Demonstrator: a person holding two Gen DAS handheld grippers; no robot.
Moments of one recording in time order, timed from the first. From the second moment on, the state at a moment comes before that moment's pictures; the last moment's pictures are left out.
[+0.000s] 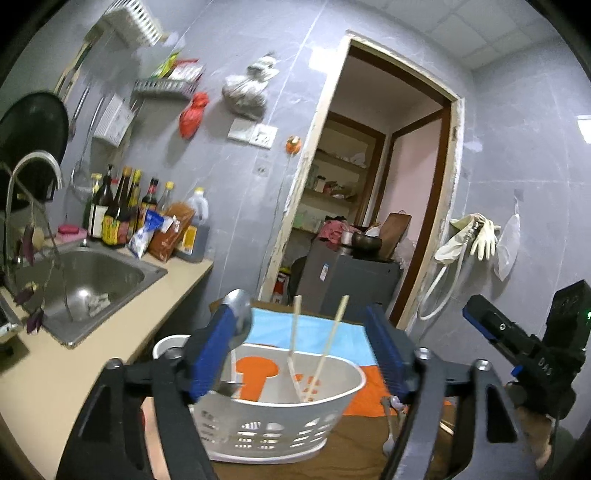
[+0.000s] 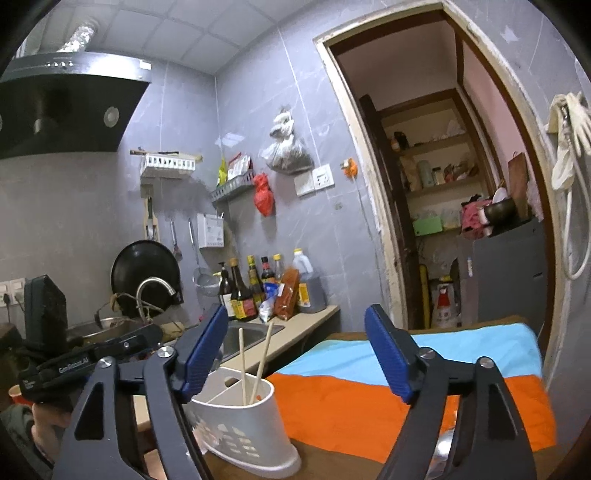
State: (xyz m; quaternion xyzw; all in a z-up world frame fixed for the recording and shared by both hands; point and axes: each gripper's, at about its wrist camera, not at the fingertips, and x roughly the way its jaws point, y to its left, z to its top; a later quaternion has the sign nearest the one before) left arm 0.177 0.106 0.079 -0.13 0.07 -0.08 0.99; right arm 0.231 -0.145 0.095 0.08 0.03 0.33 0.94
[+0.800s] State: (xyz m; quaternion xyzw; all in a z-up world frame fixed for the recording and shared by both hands) left arm 0.183 -0.036 0.064 -0.04 0.09 -0.14 0.98; right arm 0.199 -0.270 0.081 0.05 0.03 0.23 0.97
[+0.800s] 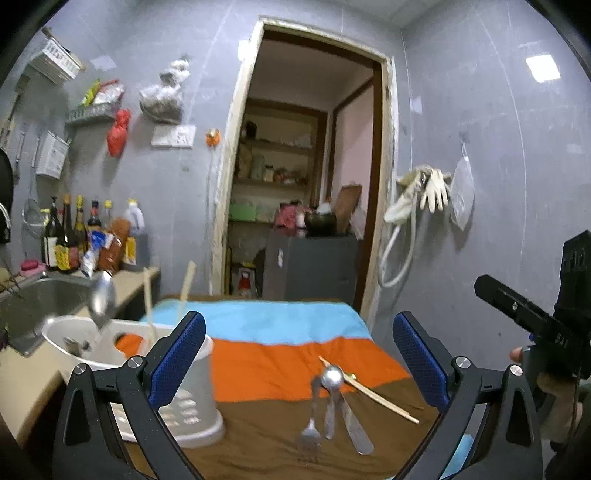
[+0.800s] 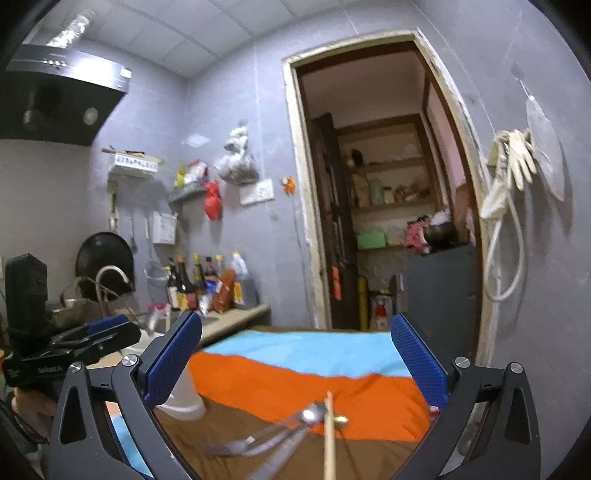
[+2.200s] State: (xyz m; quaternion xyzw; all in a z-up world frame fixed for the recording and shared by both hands) left arm 0.353 -0.106 -0.055 0.09 0.45 -0.21 0.86; right arm 0.328 -0.264 -0.044 -0.06 0.39 0.23 0.89
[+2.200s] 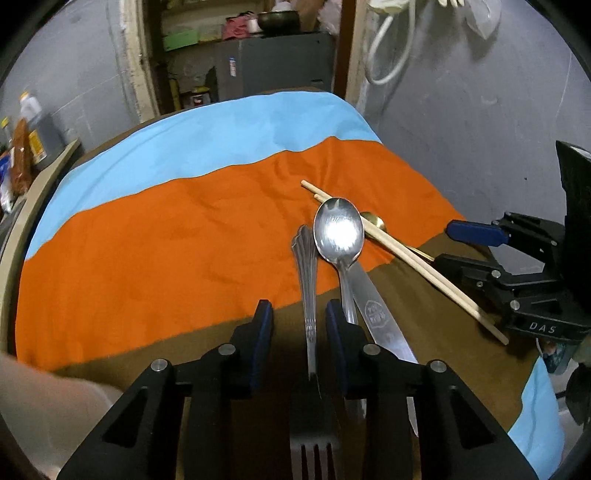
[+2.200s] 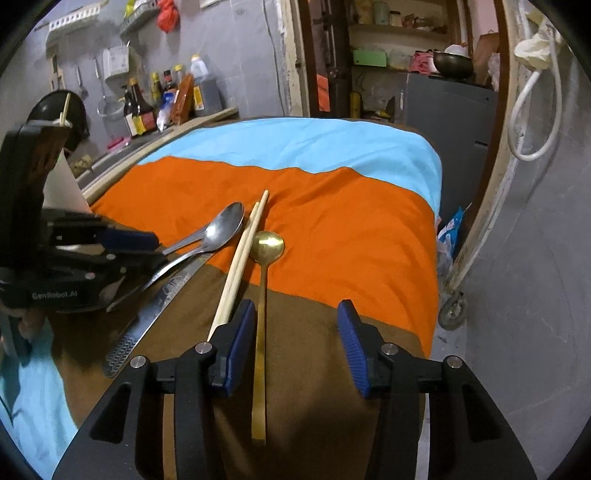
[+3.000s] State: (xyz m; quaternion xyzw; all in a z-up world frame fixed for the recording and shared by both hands) left arm 0.353 -0.081 -0.049 0.05 0.45 -0.16 0.88; right arm 0.358 -0.231 -0.047 -0.11 0.41 0.25 0.87
